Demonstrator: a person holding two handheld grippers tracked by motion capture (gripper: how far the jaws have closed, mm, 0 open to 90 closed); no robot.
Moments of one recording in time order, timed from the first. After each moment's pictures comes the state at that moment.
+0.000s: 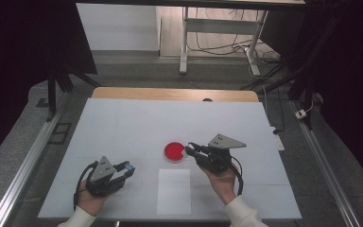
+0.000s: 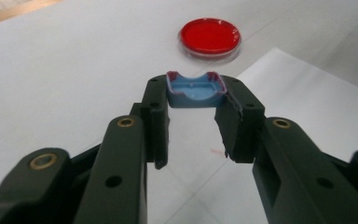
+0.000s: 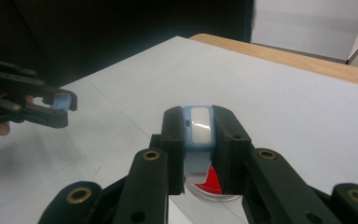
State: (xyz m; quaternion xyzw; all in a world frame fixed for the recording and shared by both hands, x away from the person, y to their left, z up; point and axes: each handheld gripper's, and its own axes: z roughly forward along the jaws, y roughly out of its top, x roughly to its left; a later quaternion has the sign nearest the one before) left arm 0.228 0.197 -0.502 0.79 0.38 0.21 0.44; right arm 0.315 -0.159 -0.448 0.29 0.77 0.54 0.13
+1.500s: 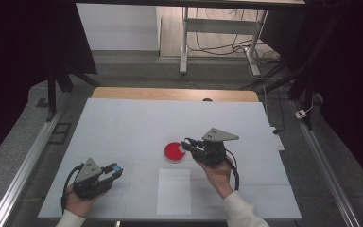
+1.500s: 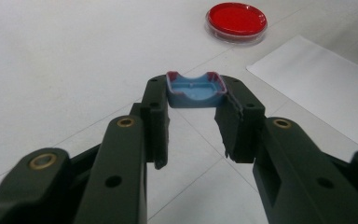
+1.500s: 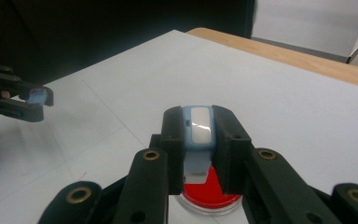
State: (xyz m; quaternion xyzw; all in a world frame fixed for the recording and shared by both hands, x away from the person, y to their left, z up) left arm 0.224 0.225 -0.510 0.78 0.41 0.20 0.44; right arm 0.338 -0.145 -0.452 0.29 0.79 0.53 0.13
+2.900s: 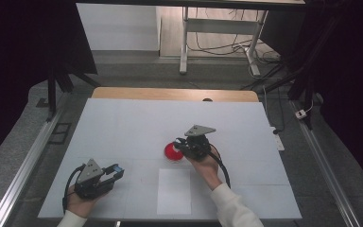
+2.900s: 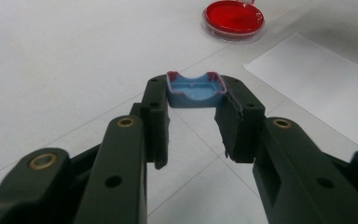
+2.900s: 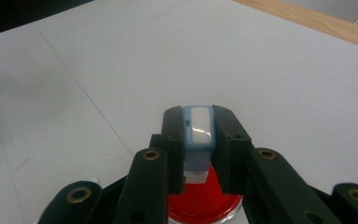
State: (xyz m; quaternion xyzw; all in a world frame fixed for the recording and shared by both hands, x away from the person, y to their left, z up) left arm 0.224 0.222 -0.513 0.78 0.41 0.20 0.44; right arm 0.375 -0.109 -0.488 0.28 0.83 0.45 0.14
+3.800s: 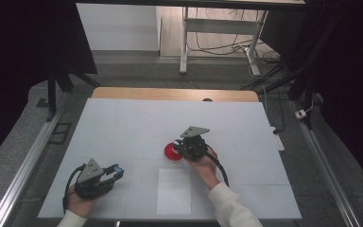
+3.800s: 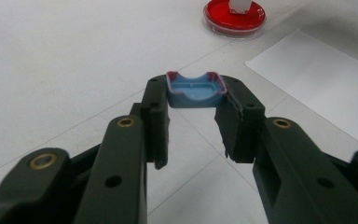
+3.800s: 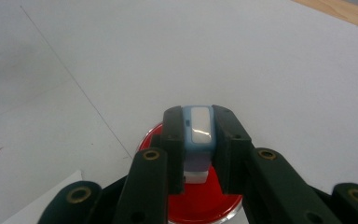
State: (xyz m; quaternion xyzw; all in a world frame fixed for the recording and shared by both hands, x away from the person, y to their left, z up) left arm 0.225 0.222 -0.515 0.78 0.41 0.19 0.43; right arm 0.380 -0.100 -0.500 0.28 0.85 0.42 0.14
